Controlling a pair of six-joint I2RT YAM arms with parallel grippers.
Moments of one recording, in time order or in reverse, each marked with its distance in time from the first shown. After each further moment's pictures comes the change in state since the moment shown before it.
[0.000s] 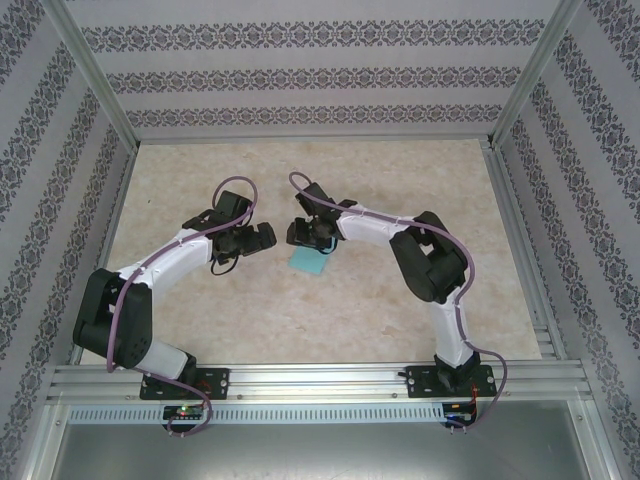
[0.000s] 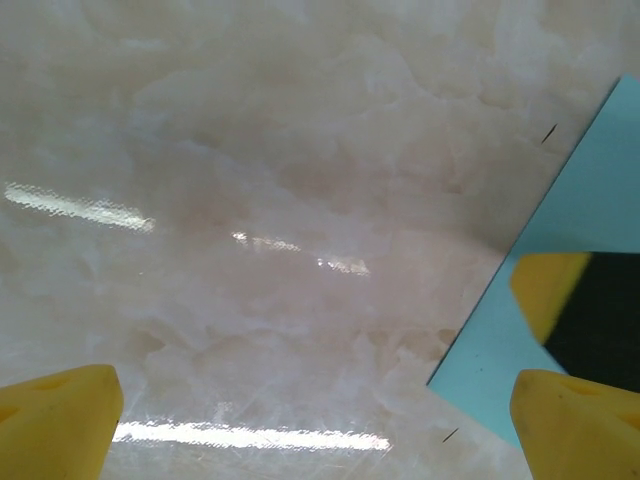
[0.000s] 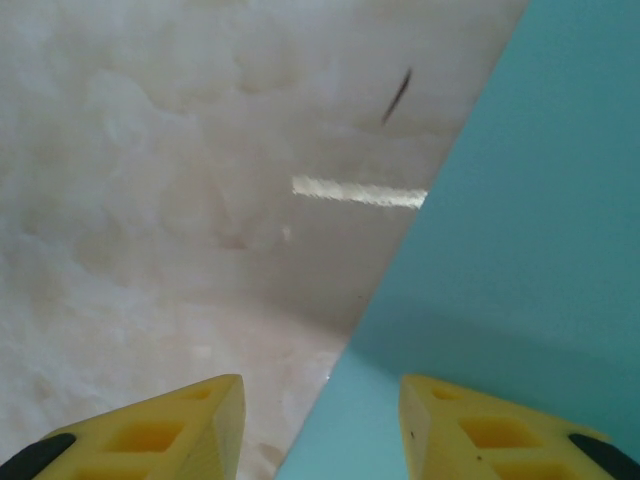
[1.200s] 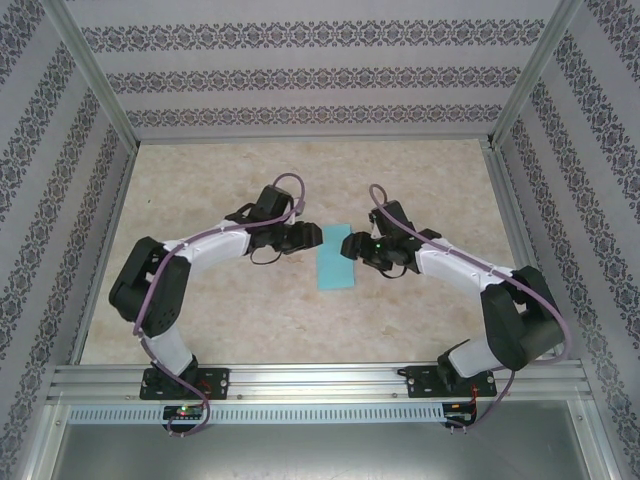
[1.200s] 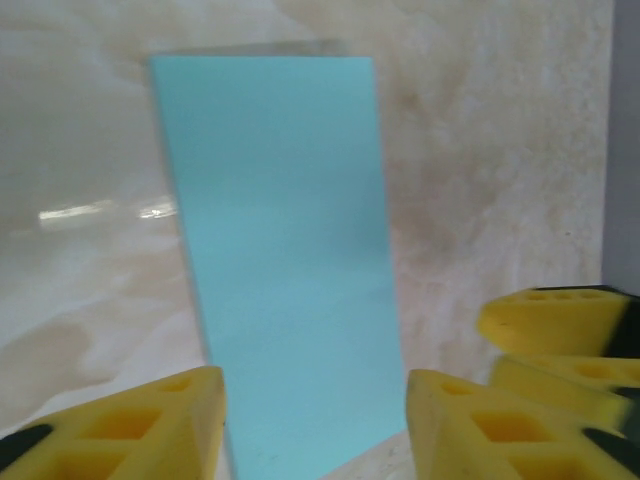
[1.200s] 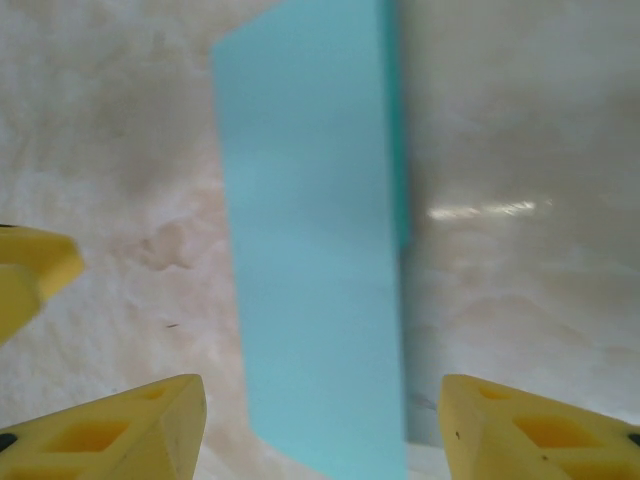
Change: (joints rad) left arm -0.193 0.271 0.162 0.300 0.412 -0.009; right arm -0.224 -0.649 -0.663 0.095 -0.089 0.008
